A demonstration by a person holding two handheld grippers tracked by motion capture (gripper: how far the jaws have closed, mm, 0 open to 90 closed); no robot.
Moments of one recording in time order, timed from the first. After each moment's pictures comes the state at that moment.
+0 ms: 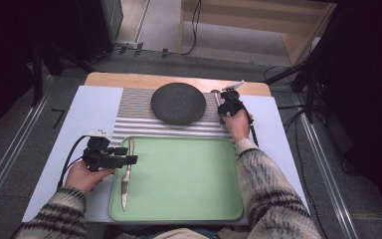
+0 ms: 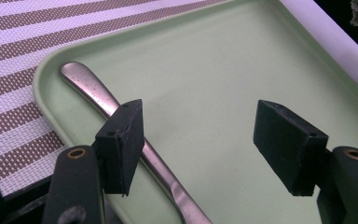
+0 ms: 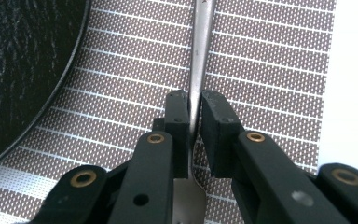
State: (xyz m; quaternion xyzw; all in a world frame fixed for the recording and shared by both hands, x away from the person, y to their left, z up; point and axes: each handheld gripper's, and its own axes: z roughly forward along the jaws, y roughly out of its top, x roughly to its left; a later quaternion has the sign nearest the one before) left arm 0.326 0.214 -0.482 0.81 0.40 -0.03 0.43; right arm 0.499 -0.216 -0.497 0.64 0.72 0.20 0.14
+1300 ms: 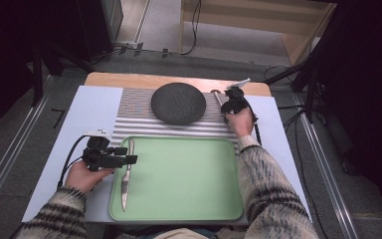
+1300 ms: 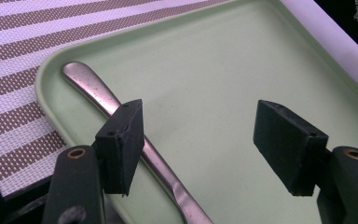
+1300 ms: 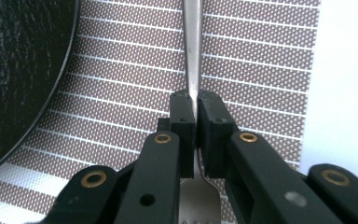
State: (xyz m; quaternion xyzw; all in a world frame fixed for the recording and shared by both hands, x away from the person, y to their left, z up) left arm 0.327 0.215 -0.482 0.81 0.40 -0.03 0.43; right arm 0.502 -0.232 -0.490 0.65 0.72 0.22 0.11
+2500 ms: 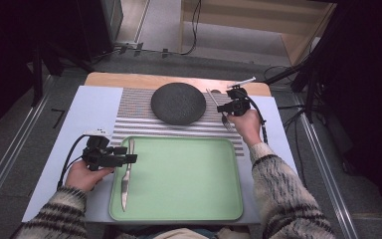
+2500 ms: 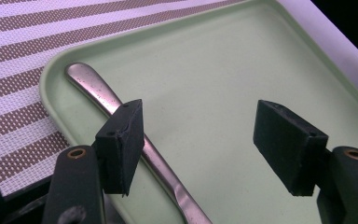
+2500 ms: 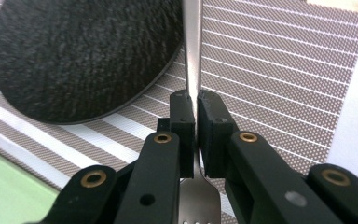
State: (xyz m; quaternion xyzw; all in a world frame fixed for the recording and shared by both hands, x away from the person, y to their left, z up) left arm 0.328 0.216 -0.482 0.80 0.41 -0.03 0.43; right arm 0.462 -0.227 -0.451 0.57 0.76 0.30 0.09
